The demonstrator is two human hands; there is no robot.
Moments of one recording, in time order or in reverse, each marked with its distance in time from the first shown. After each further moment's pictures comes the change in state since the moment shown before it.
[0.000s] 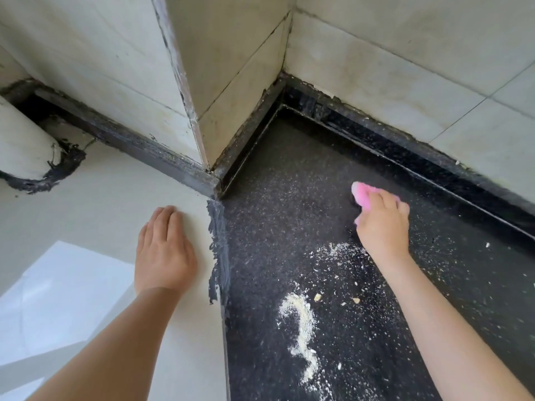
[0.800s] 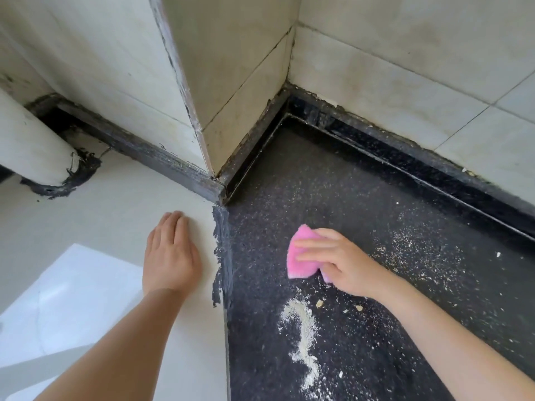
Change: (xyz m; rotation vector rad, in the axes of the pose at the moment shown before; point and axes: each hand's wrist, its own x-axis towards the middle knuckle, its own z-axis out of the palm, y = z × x) left_hand 0.001 0.002 -0.001 0.021 -0.009 0.002; right_hand -0.037 -0.025 -0.007 0.361 -0.516 -0.696
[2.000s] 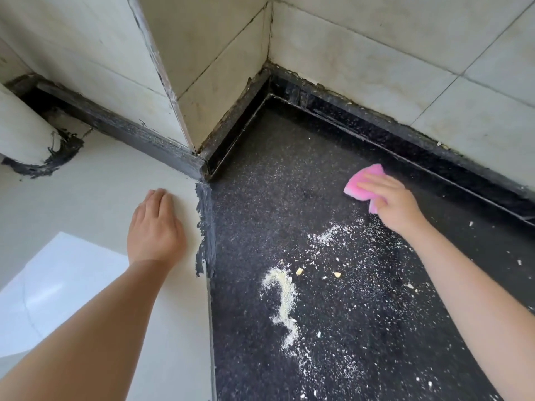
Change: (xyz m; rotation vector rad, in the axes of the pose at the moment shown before) left_hand -0.004 0.004 -0.004 0.035 -0.053 -0.032; right_hand -0.032 0.093 -0.048 -0.124 0.436 0.333
